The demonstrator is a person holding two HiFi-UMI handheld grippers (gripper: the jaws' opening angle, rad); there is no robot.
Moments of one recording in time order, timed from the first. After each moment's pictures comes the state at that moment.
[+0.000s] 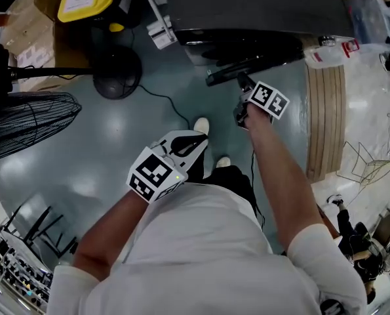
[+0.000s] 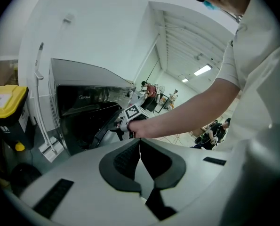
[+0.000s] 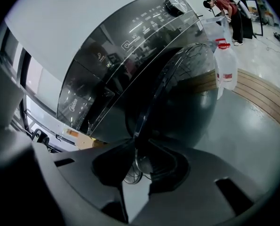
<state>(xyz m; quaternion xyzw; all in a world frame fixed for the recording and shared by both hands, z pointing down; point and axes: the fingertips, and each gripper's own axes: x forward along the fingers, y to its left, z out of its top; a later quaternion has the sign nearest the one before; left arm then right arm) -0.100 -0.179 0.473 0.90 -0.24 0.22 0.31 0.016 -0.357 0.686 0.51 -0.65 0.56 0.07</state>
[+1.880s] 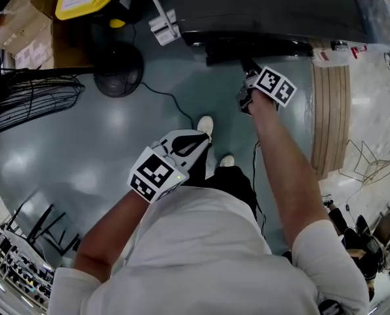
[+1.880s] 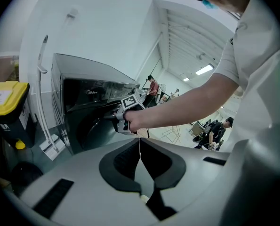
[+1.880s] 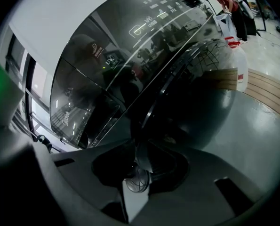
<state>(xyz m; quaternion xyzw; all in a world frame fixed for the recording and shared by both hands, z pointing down) -0.123 -0.195 0.494 0.89 -0.23 0.22 0.32 -0.012 -0.420 0.679 0.50 -0.67 0.54 0.03</state>
